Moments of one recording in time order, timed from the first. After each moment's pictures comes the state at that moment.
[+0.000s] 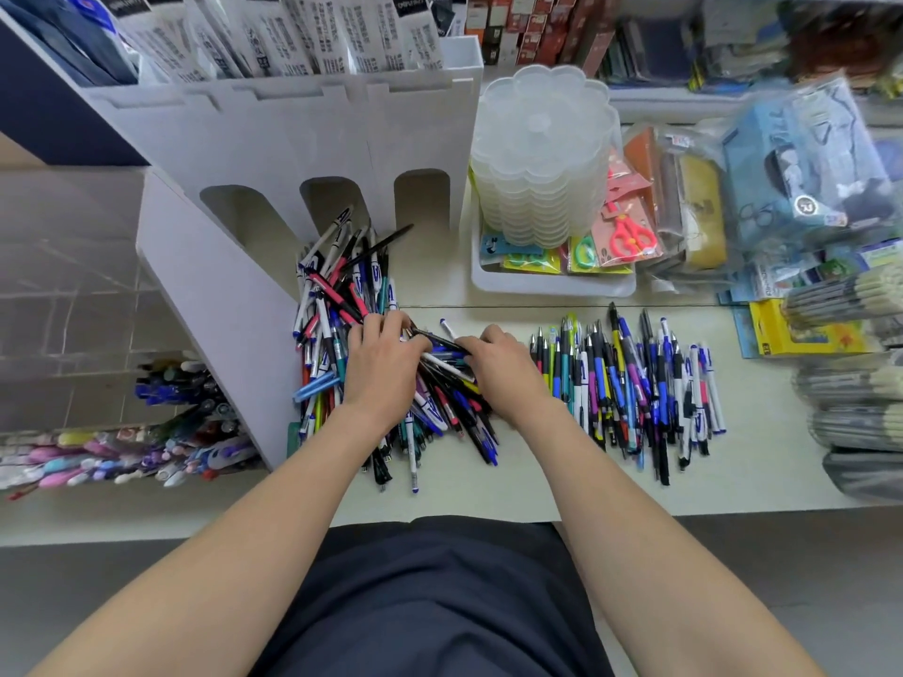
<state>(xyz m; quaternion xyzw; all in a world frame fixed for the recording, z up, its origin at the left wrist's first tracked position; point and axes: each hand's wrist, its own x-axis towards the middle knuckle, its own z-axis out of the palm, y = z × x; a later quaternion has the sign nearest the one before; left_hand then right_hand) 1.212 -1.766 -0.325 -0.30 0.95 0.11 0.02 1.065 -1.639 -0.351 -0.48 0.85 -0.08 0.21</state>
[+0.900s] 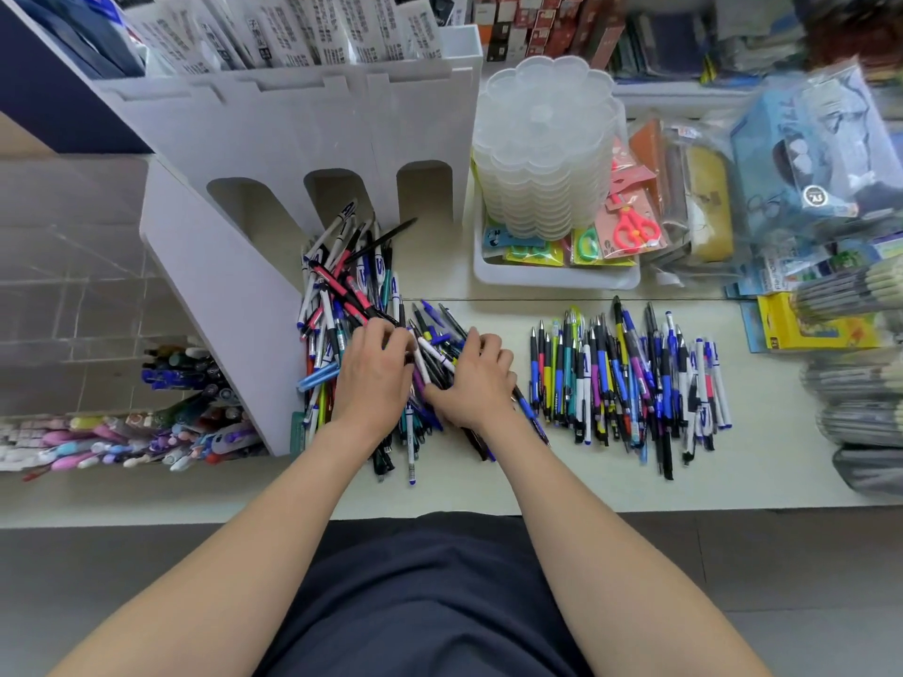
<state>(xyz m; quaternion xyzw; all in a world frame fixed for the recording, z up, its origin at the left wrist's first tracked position) 1.241 -1.754 -0.330 -0.33 0.92 0.20 -0.07 1.119 -1.649 -0.348 -0.30 0.89 -0.11 0.31</state>
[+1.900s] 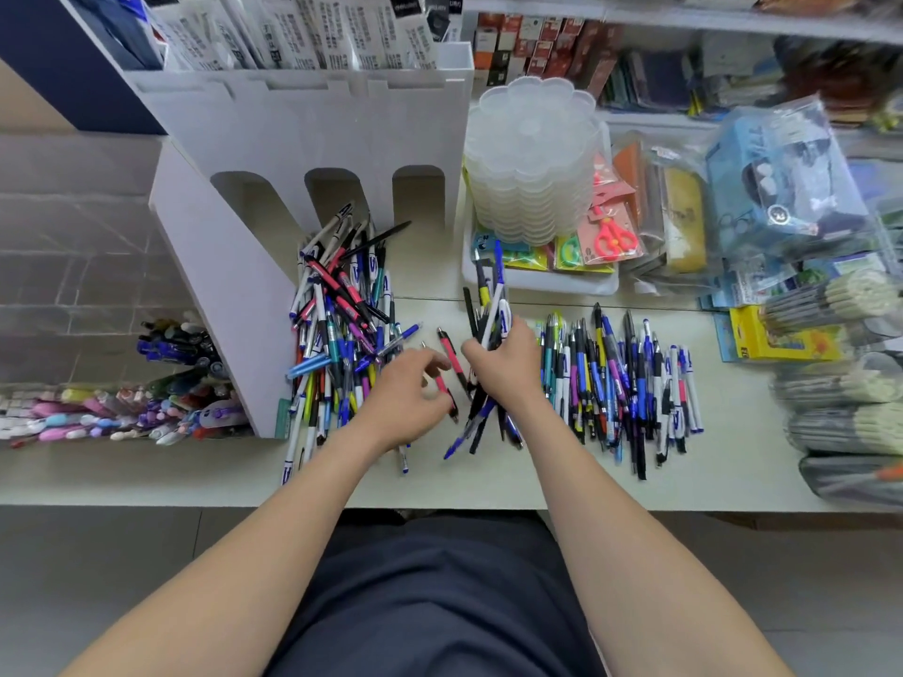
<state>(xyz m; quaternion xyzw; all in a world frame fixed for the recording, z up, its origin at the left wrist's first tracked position) 1.228 -1.707 -0.310 -0.33 0.83 0.46 0.03 1.077 -1.619 -0.309 -0.15 0.85 -0.42 0.28</state>
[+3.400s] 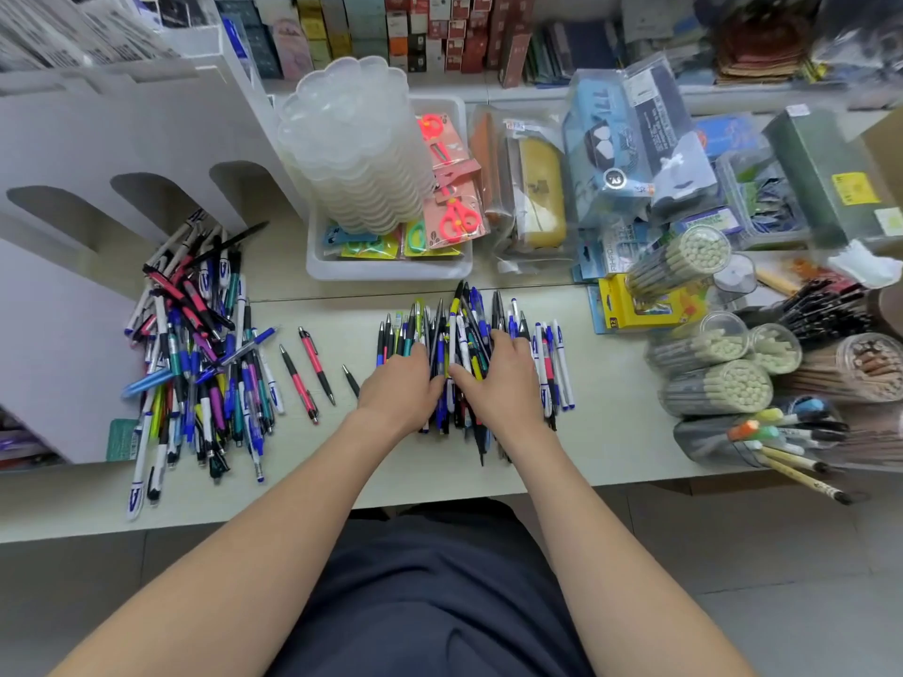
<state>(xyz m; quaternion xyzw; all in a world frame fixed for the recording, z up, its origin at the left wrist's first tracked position) 1.061 -1.568 -0.314 -0.33 0.90 0.23 0.16 0.959 -1.445 -0.318 -0.23 0.91 -0.25 0.24</state>
